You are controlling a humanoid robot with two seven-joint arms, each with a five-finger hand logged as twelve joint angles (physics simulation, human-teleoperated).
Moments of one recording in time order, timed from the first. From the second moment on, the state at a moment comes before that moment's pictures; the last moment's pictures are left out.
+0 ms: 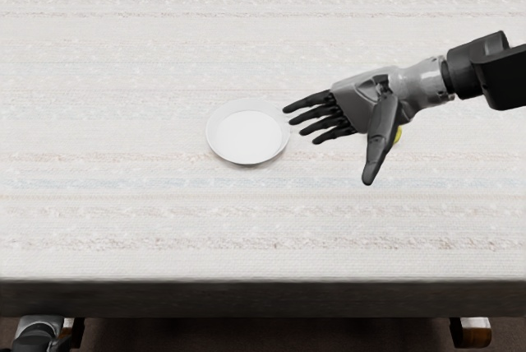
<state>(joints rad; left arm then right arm) -0.35 0.00 1.69 0.00 -0.13 0.05 0.20 1.38 -0.77 0.17 1.37 0.10 0.61 -0.61</state>
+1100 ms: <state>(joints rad) -0.35 0.00 1.69 0.00 -0.13 0.05 0.20 1.61 -0.42 -0.40 1.19 -0.41 -0.04 -0.61</state>
